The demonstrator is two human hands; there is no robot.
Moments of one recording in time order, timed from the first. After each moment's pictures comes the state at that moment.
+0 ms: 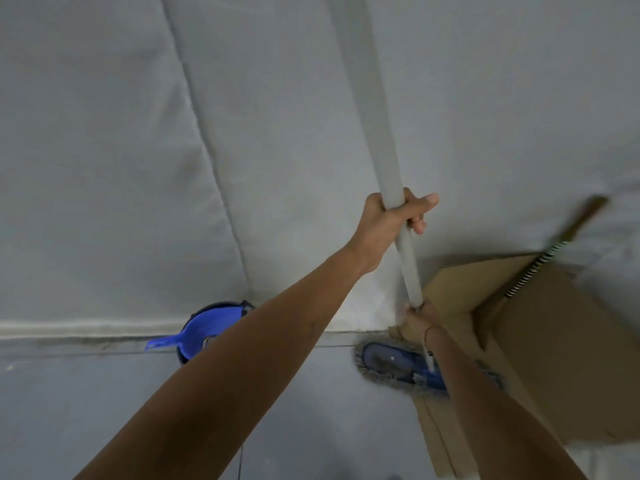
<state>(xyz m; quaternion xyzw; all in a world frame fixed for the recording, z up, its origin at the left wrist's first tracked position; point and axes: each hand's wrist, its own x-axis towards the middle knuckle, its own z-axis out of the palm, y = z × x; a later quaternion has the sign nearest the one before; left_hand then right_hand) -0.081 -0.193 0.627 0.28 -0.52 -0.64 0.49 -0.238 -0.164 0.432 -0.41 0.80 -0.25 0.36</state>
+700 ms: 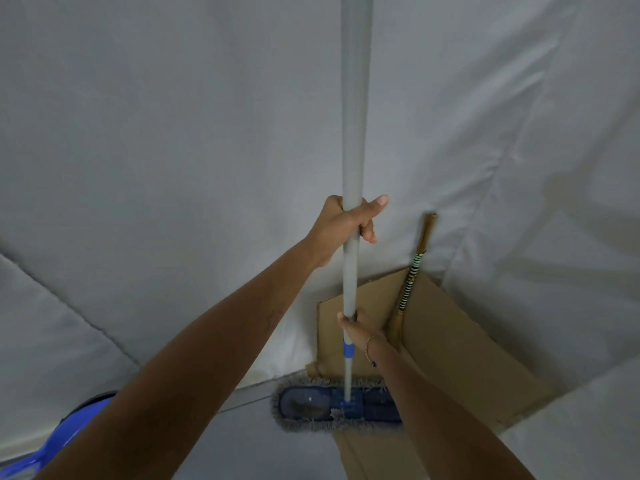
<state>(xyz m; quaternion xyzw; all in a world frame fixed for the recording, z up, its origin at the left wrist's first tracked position) -0.398 -0.223 0.726 0.29 -0.64 -0.60 0.39 -0.485 -0.165 0.520 -0.41 0.72 -0.33 0.45</state>
